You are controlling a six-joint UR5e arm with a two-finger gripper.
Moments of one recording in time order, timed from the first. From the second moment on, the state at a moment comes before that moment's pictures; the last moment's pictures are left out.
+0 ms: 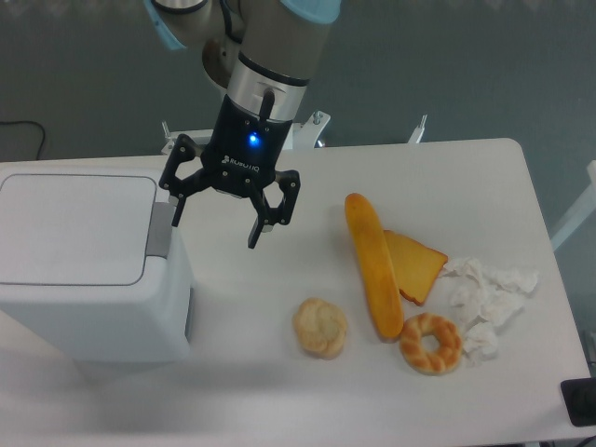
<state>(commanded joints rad) 2.42 -1.67 -1.56 -1.12 1.02 0.36</state>
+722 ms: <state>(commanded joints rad) 2.43 -1.66 -1.56 -1.11 0.99 0.36</state>
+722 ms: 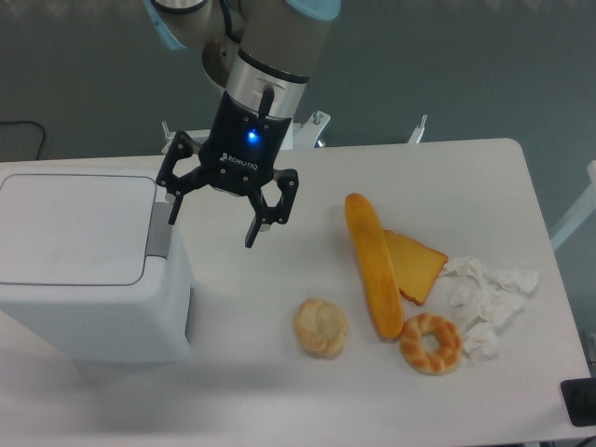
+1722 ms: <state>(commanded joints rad) 2.43 -1.66 -1.56 -1.12 0.99 0.35</state>
